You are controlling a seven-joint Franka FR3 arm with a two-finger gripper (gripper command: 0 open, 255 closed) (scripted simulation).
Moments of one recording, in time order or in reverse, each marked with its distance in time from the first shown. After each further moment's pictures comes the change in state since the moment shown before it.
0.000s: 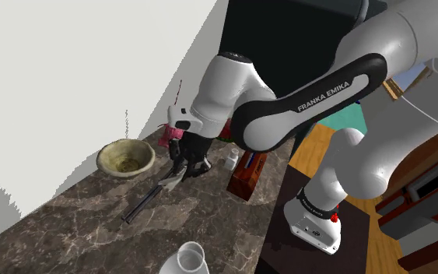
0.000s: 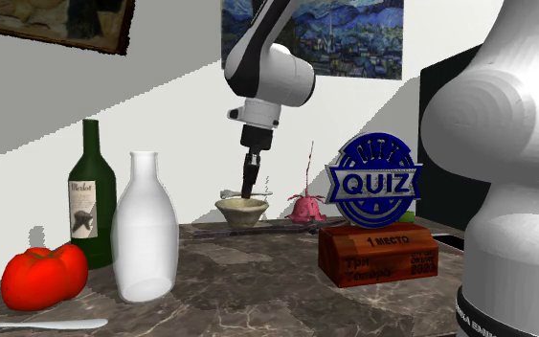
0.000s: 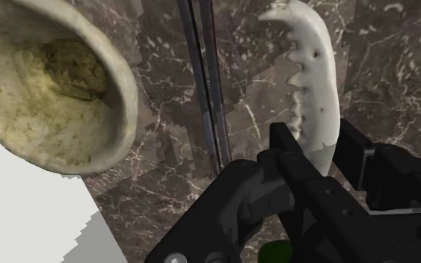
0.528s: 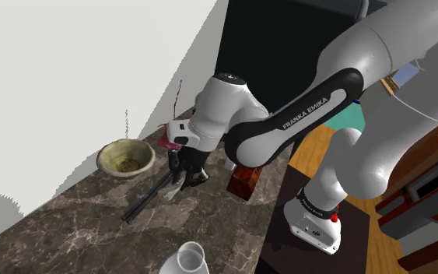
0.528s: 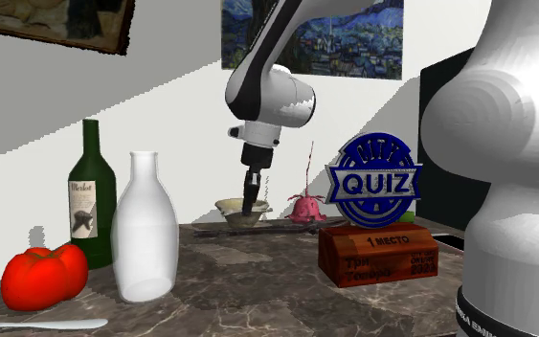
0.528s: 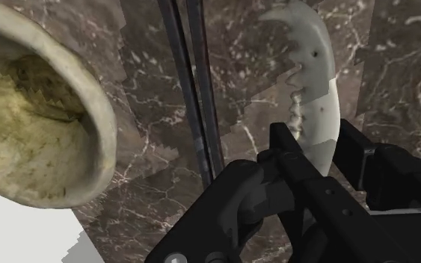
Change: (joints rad) arm -0.003 0.093 0.013 -0.042 -0.010 0.132 -0.001
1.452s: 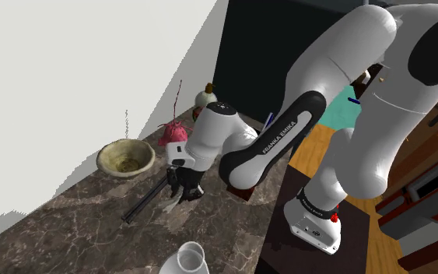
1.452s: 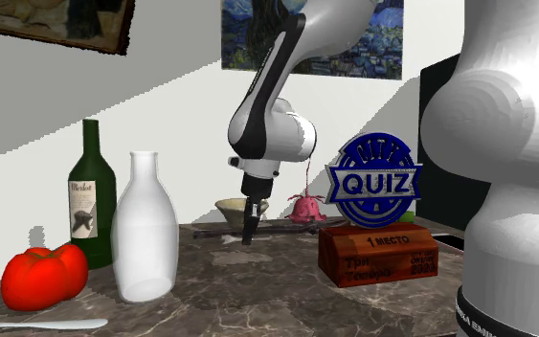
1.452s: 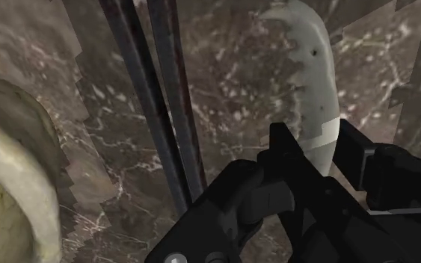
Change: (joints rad) arm 0.000 0.199 -0.001 -0.029 -0.082 0.222 0.043
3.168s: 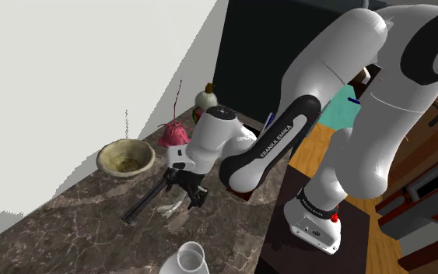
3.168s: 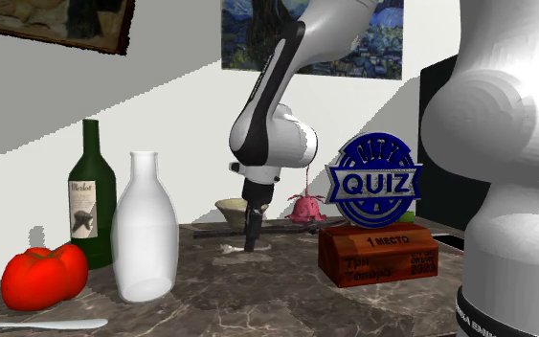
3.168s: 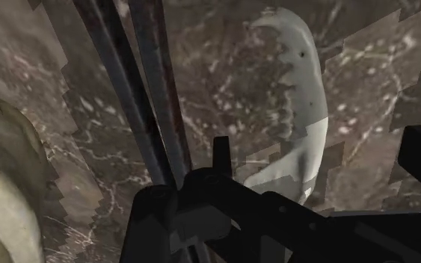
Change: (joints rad) arm 0.005 0.033 -0.009 -0.008 -0.018 0.036 0.010
